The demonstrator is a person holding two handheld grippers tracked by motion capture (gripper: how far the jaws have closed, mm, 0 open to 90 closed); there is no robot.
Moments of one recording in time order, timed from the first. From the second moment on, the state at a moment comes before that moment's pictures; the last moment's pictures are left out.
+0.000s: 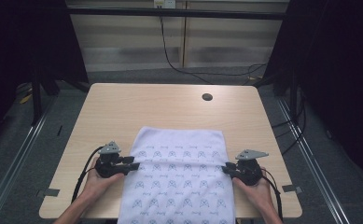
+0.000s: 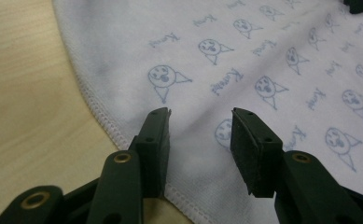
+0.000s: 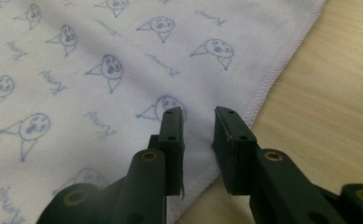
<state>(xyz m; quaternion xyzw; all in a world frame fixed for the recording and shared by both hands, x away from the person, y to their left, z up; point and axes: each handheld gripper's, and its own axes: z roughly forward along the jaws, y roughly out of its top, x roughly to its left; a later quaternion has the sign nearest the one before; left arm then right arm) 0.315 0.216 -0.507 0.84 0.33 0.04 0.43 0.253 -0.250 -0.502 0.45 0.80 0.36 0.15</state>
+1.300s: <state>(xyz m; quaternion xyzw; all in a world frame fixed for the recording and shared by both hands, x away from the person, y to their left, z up) 0.354 0.223 -0.471 0.79 0.37 0.07 0.48 0.320 -0.238 -0.478 0.45 0.79 0.40 0.16</state>
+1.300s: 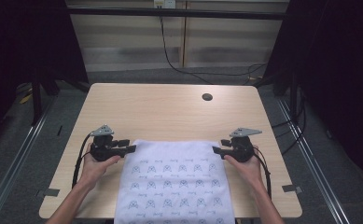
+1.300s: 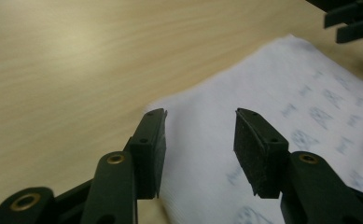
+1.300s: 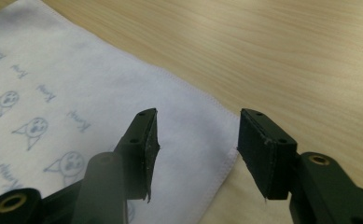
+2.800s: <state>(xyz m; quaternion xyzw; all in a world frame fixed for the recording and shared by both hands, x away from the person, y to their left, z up) 0.364 0.209 -0.504 0.82 0.36 0.05 0.44 0.336 -0.215 -0.507 0.44 0.80 0.39 0.13</state>
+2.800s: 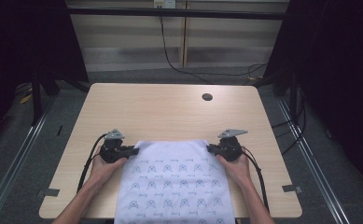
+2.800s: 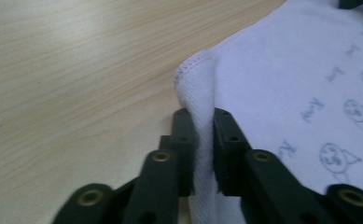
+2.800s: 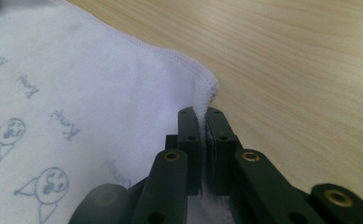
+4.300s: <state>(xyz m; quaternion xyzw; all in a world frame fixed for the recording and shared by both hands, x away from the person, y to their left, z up) 0.298 0.244 -0.430 0.78 0.31 0.03 0.54 0.246 -0.239 -0.400 0.37 0.76 0.53 0.14</state>
